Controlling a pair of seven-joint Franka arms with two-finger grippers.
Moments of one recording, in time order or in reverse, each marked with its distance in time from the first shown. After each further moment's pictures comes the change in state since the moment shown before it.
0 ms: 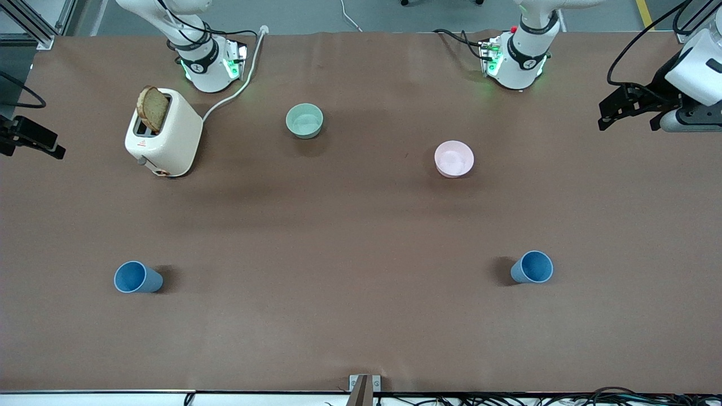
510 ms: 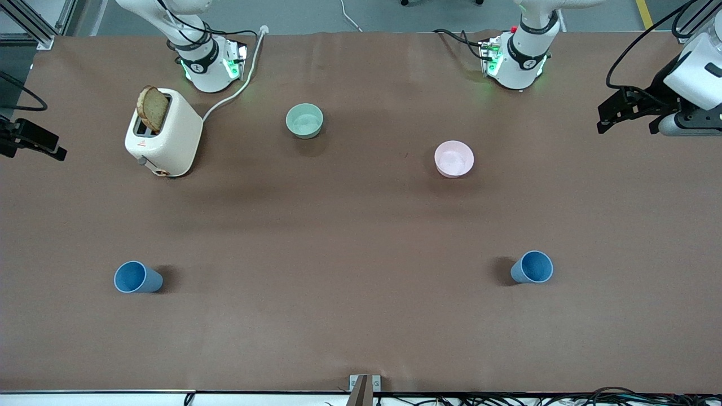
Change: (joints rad) left arm -0.003 0.029 -0.001 0.031 0.000 -0.010 0.000; right arm -0.003 0.018 -0.002 -0.001 0.000 0.003 0.000
